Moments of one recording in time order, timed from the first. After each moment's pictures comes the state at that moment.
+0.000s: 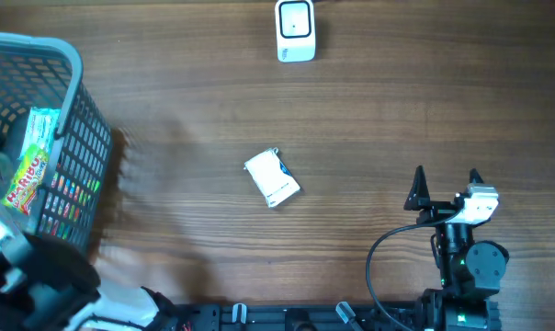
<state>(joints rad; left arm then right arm) 0.69 1.72 1.71 -1.18 -0.33 -1.25 -0.11 0.05 0.01 0.00 -0.07 0.07</state>
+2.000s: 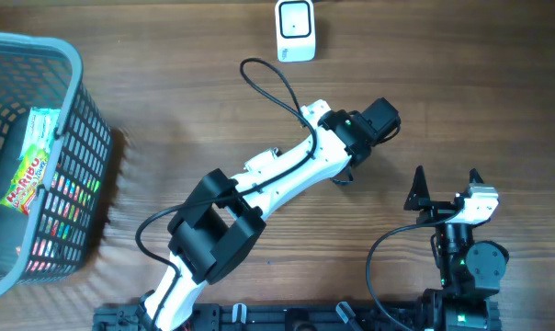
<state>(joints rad) -0.90 2.14 1.75 -0.96 -0.34 -1.41 -0.11 0.05 0.01 0.00 -0.07 0.07</state>
